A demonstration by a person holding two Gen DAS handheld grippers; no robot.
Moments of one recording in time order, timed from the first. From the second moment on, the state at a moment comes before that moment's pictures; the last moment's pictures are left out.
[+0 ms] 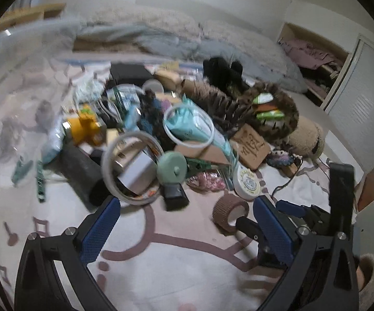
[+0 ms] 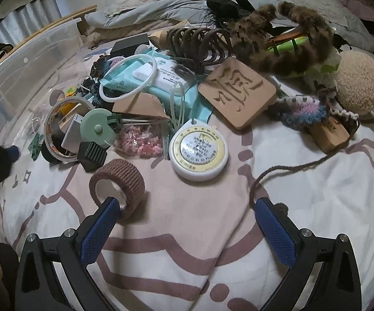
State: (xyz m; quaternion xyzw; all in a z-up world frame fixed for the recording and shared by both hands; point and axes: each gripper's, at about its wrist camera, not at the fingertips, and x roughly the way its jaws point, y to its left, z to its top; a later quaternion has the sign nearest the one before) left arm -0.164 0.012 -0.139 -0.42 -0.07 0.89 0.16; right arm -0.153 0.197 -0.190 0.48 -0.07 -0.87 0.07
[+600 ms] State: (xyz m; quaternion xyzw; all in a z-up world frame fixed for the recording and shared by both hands) left arm -0.205 0.042 -0.174 -0.52 -0.08 0.84 0.14; right arm -0.134 0.252 -0.165 0.42 -0.18 -0.89 0.03
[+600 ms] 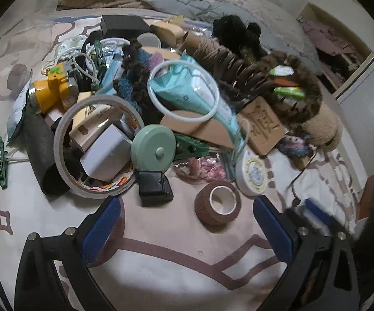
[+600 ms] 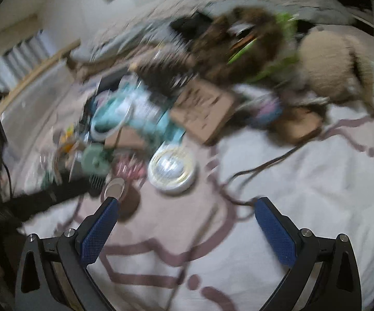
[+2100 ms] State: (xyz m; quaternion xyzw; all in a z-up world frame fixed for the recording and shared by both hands) left arm -0.180 0.043 -0.199 -0.47 0.05 0.88 0.05; right arm -0.192 0.238 -0.178 0.44 -0.11 -0.89 0.06
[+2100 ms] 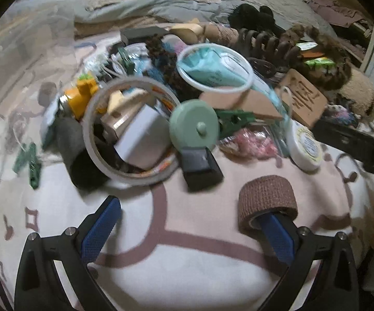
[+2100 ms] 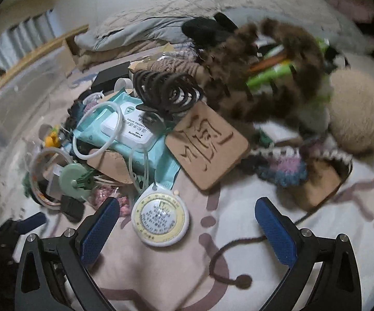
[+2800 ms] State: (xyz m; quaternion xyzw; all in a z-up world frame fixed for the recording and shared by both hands) left arm -0.165 -0.054 -0.201 -0.45 0.01 0.89 -0.11; right arm -0.203 0.230 -0.188 0.46 -0.13 -0.87 0.09
